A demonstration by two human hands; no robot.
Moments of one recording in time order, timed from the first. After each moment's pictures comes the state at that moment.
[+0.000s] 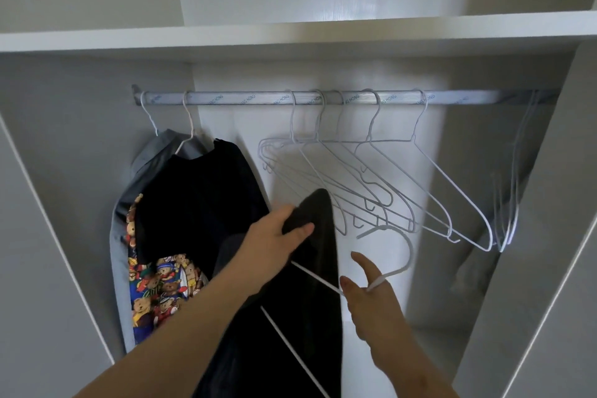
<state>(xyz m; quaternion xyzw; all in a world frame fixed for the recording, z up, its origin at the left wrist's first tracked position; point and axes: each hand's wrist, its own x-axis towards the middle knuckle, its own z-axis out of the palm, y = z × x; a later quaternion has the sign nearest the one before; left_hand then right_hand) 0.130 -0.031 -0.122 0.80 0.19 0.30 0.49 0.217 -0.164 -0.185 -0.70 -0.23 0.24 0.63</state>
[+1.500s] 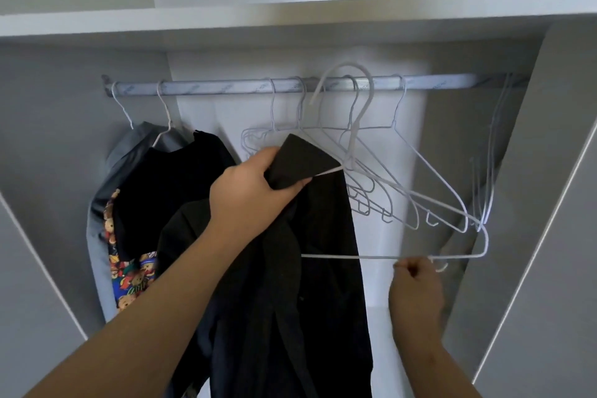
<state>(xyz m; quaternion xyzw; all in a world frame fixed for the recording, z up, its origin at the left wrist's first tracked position) 0.142 -0.039 -0.074 0.84 0.19 0.48 0.15 0.251 -0.196 -0.191 -0.74 -0.04 -0.02 0.67</state>
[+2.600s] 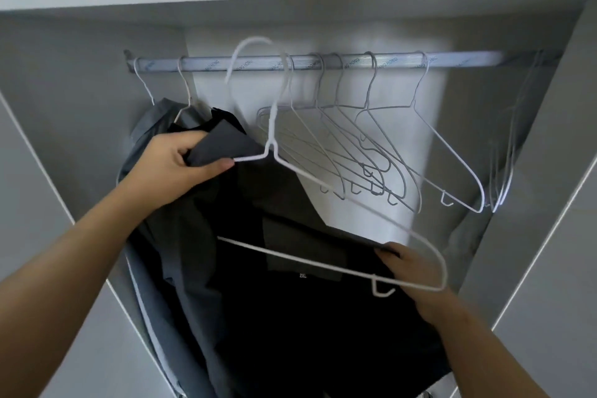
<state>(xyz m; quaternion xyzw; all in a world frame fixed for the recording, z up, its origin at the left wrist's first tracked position) 0.050 0.039 -0.065 0.87 0.06 0.40 0.27 0.266 -0.202 -0.213 -0.75 -0.27 0.20 0.57</state>
